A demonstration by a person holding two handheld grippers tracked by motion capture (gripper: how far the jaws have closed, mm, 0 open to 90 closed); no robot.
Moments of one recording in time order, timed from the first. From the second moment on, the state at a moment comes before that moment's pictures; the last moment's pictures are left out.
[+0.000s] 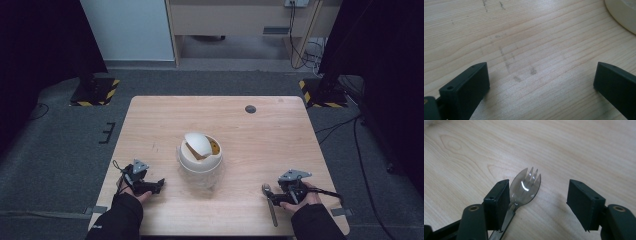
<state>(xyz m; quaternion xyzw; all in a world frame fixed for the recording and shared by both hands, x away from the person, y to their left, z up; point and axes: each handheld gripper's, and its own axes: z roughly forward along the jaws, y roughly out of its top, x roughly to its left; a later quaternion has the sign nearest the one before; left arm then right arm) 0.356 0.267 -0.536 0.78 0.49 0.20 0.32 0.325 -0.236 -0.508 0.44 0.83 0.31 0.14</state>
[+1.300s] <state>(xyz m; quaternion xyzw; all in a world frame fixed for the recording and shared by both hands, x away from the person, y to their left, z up) 0.354 0.263 -0.511 0.78 0.49 0.18 0.35 0.346 -0.246 -0.487 0.46 0.77 0.41 0.15</state>
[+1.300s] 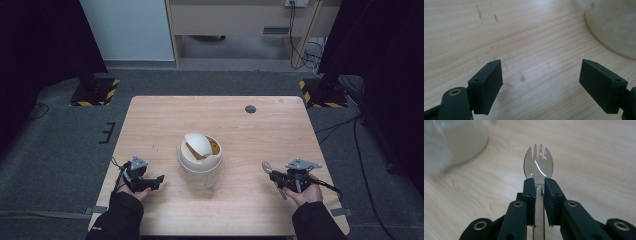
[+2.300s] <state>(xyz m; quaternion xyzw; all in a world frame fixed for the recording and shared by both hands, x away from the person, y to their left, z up) 0.324 0.246 -0.423 0.66 0.43 0.26 0.56 0.356 -0.273 -0.433 0.42 0.65 0.59 0.25</state>
